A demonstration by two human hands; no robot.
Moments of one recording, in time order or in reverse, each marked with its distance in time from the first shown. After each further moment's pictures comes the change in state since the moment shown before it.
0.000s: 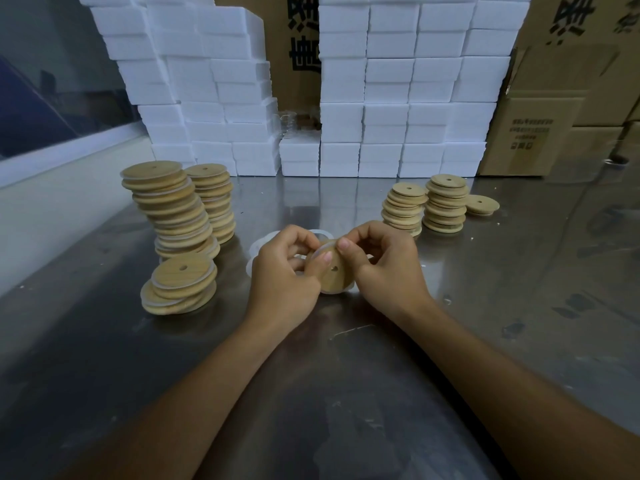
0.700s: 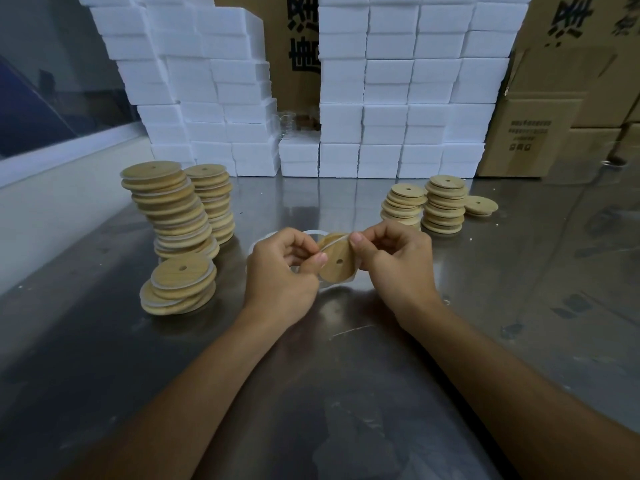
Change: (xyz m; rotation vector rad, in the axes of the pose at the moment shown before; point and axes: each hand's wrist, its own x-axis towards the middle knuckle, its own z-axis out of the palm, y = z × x) left_hand 0.005 0.002 0.000 0.080 0.055 0.061; right_hand 0.004 0.000 -0.004 0.112 0.149 0.118
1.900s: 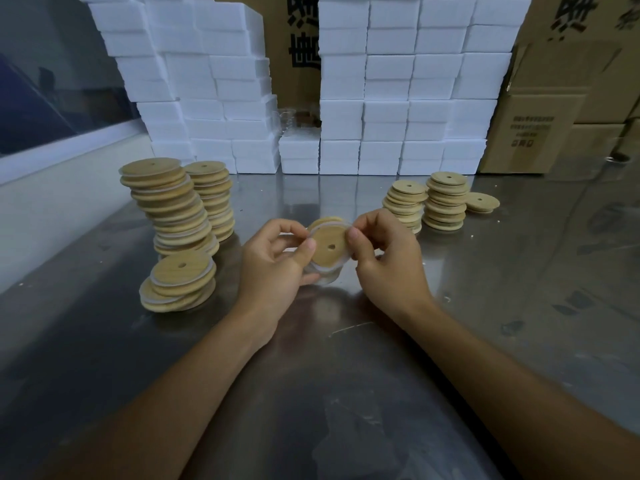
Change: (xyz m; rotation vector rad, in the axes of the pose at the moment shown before) left_hand -0.002 0.007 -0.006 -0.337 -0.023 -0.241; right_hand -0.005 0.002 0.002 -0.112 -0.105 -0.200
